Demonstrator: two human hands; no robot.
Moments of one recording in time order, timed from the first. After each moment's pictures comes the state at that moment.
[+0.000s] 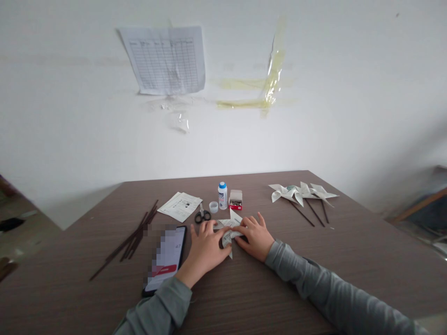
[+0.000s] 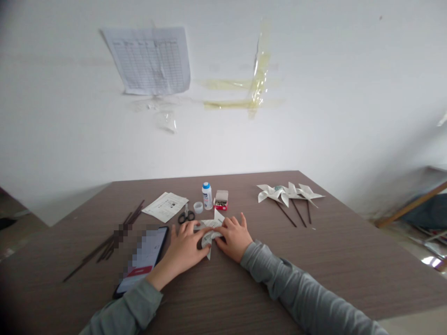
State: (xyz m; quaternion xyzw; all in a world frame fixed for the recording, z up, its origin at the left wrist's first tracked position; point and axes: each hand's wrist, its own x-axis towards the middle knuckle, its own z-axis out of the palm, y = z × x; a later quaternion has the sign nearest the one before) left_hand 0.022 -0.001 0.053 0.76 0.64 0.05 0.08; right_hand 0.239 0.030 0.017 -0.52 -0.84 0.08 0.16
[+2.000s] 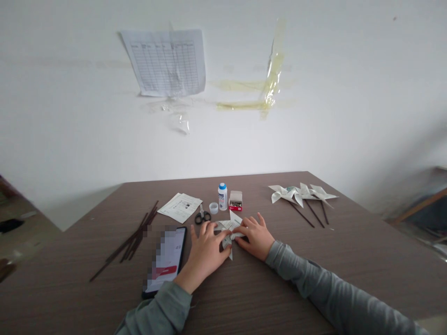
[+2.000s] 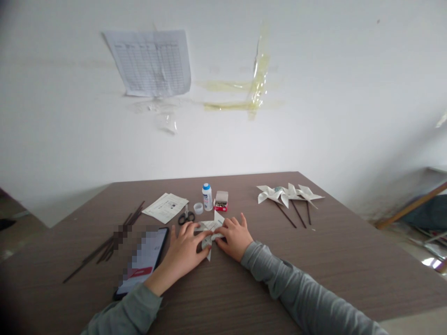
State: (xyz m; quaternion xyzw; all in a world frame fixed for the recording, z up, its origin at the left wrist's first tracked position) left_hand 0.020 -0.004 0.047 0.78 0.62 0.08 0.06; right_hand 0.240 0.034 0.012 -0.51 -0.84 0.08 0.17
